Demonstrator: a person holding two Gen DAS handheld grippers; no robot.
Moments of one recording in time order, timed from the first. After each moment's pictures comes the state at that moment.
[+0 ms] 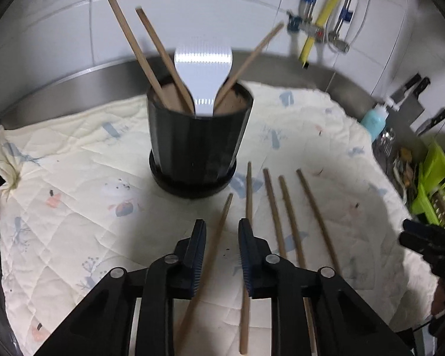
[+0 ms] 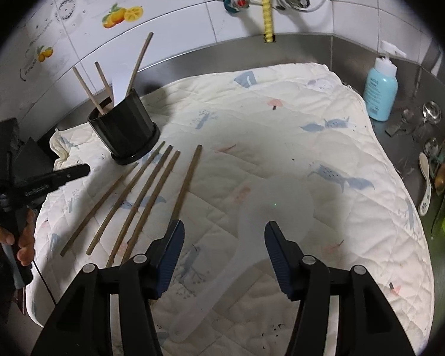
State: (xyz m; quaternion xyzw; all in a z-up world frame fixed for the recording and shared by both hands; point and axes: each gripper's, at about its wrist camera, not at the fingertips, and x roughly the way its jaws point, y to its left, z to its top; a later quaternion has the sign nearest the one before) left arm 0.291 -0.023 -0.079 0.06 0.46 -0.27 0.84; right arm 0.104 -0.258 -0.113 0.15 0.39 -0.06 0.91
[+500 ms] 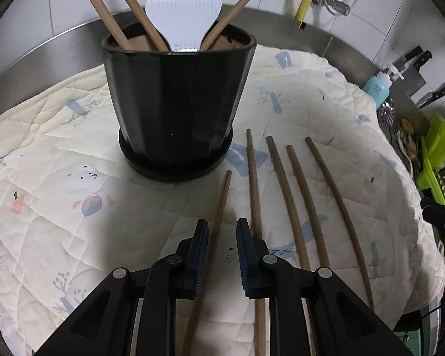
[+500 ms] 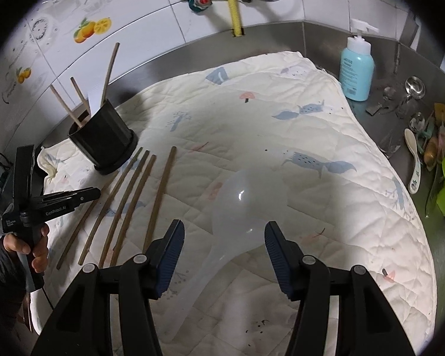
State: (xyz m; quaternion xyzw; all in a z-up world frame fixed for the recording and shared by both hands) left arm 0.322 -0.053 -0.128 0.09 0.51 -0.30 0.80; right arm 0.100 -0.278 -0.119 0.19 0.40 -0.08 0.89
